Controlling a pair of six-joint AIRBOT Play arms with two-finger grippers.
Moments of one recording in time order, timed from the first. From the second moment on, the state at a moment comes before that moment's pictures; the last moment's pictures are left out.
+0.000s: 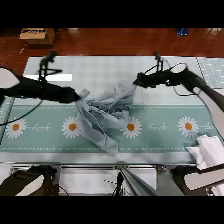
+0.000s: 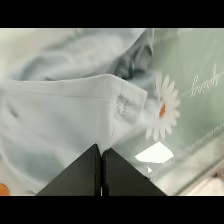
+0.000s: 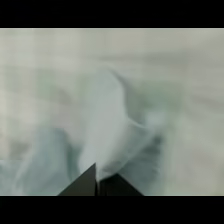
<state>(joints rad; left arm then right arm) -0.16 -1.02 1.06 0.95 -1.19 -1.36 0.07 -1.65 1.30 -0.63 0.90 1.15</state>
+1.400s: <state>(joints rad) 0.07 -0.59 1.76 1.08 -1.47 -1.59 -0.28 -0.76 1.85 -1.07 1.26 1.49</state>
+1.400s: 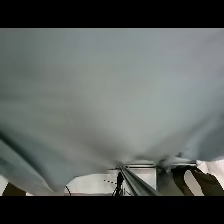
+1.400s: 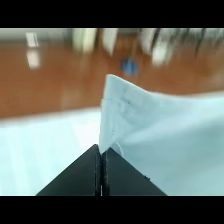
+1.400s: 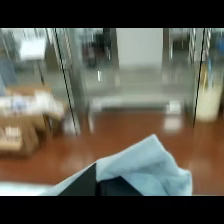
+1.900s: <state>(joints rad) 0.07 -0.94 1.23 1.10 -1.36 -1.42 -0.12 -1.41 1.88 -1.19 1.46 1.44</state>
